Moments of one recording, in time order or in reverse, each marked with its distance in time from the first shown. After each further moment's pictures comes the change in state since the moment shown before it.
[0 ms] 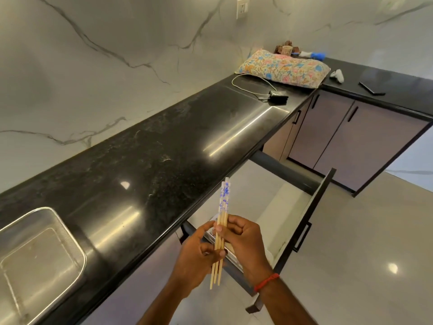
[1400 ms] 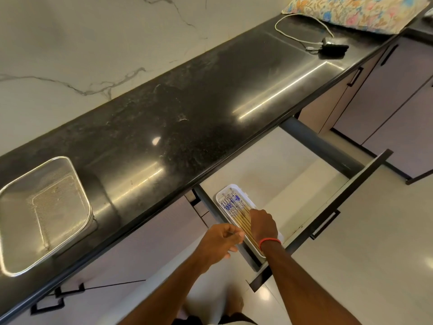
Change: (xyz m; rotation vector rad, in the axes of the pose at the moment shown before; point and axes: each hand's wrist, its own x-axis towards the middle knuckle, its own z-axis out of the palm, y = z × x) left_hand 0.050 -0.062 0.053 0.164 0.002 -0.290; right_hand 0.102 0.176 -0.043 -1.212 -0.283 -0.009
